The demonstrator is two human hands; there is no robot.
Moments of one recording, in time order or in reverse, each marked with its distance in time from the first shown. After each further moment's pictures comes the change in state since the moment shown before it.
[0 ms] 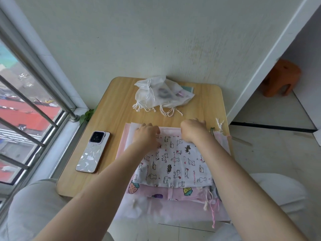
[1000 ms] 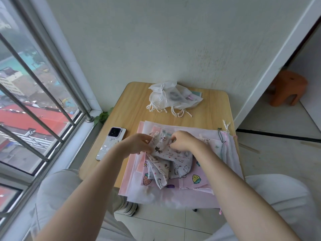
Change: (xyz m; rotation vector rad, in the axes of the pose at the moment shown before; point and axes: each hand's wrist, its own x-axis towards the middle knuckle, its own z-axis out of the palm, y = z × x) left_hand -0.077 -0.065 -0.039 -0.587 -0.354 -0.137; right_hand -0.050 -0.053 0.017 0.437 -0.151 -0.178
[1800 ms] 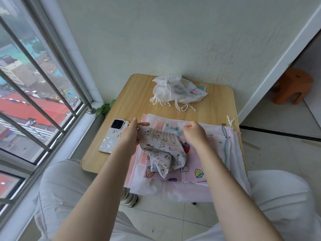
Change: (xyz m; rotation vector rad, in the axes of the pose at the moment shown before) left_hand 0.012 -0.024 0.016 -1.062 0.400 -0.101; right_hand 0.006 0.019 0.018 0.502 0.466 0.210
